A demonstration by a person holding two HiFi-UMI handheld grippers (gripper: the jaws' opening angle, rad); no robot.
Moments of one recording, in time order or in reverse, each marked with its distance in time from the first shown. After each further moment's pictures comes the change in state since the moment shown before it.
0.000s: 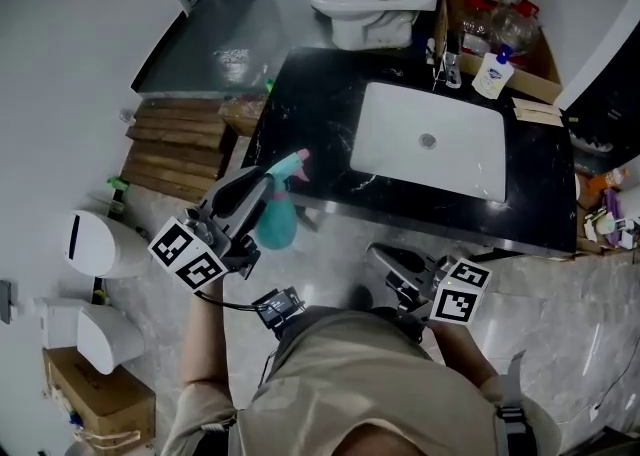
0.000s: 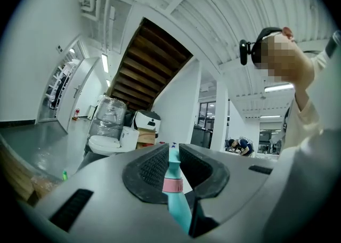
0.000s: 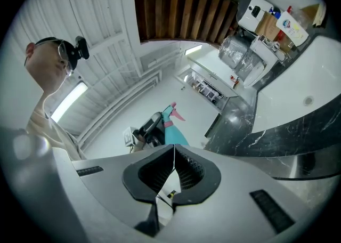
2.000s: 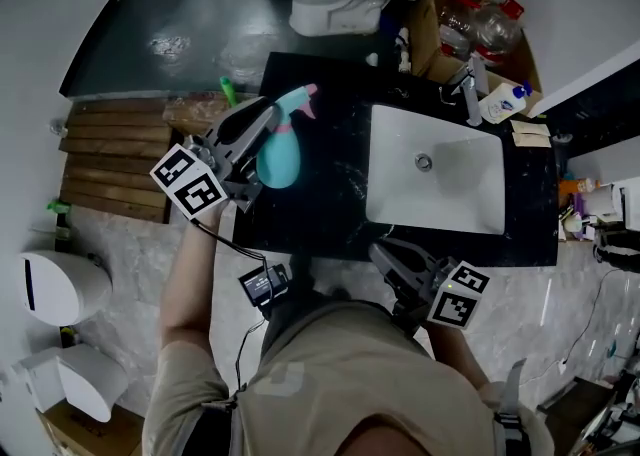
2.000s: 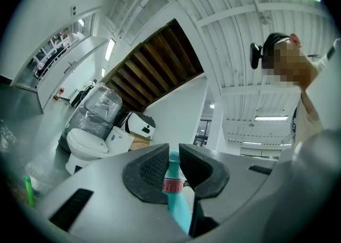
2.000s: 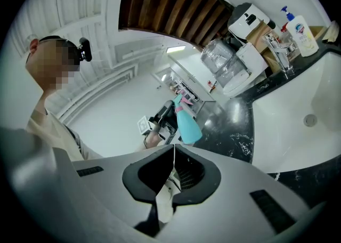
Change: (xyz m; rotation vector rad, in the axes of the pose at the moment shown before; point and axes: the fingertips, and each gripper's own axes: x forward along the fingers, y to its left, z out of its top) left arm 0.131 0.252 0.008 -0.195 -0.122 -0.245; right arm 0.135 -0.081 0.066 -0.007 -0.003 -0.314
